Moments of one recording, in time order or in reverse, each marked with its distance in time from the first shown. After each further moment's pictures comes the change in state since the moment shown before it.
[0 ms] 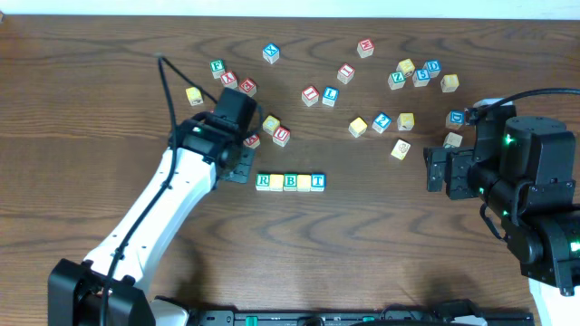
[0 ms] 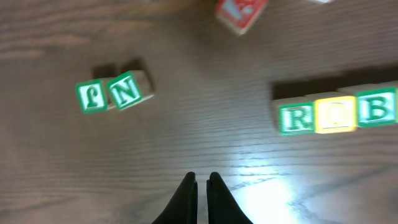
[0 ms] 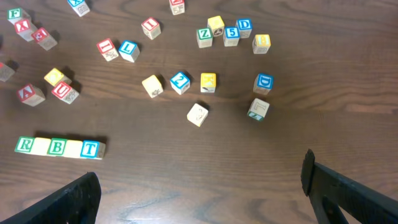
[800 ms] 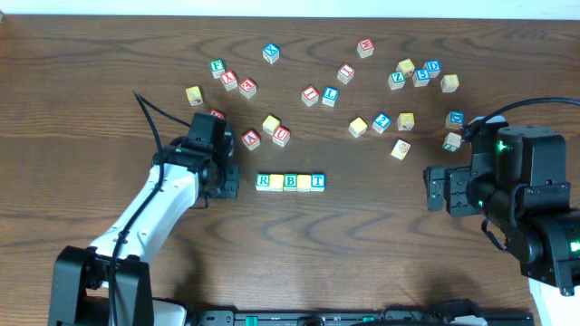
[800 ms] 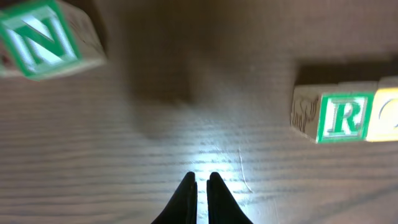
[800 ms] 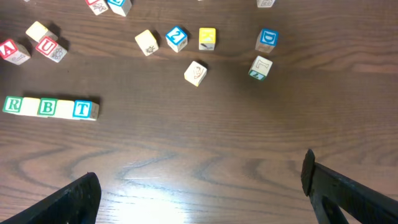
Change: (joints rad) left arm 0.137 0.002 -0.286 0.270 0.224 -0.015; right arm 0.000 0.000 0.000 -0.148 0.000 0.000
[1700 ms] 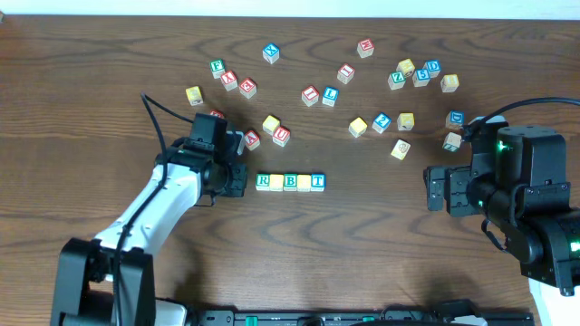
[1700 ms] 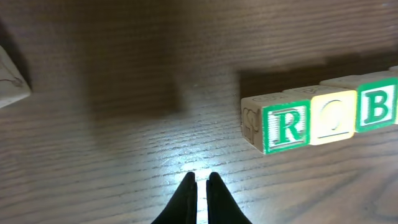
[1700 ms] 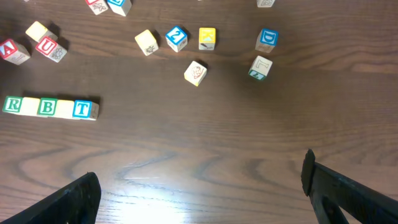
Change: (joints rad) left arm 0.000 0.031 -0.016 0.085 0.145 0.054; right arm 0.000 0.000 0.000 0.000 0.001 0.000
